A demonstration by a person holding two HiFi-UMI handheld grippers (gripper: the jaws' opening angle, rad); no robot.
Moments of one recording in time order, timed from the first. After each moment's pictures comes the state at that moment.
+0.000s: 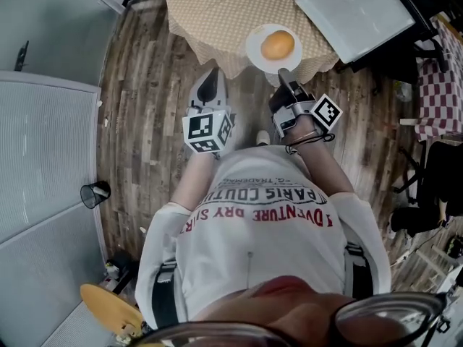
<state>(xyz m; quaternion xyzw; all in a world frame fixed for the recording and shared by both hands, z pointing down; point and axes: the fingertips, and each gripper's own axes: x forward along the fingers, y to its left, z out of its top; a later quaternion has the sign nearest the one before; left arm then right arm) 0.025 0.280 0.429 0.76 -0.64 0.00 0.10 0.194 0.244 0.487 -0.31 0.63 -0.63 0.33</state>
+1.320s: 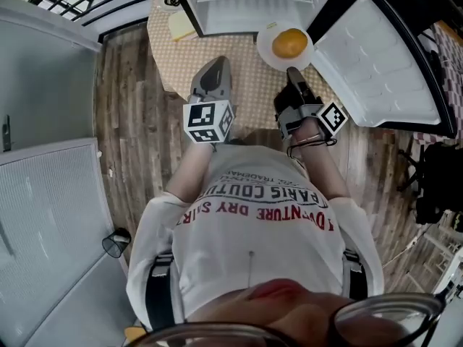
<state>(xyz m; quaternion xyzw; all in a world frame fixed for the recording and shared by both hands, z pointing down) -0.038 -0.066 0.427 0.83 -0.54 0.01 0.12 0.140 -0.051 0.476 -0.38 0.58 -0.58 0.42</state>
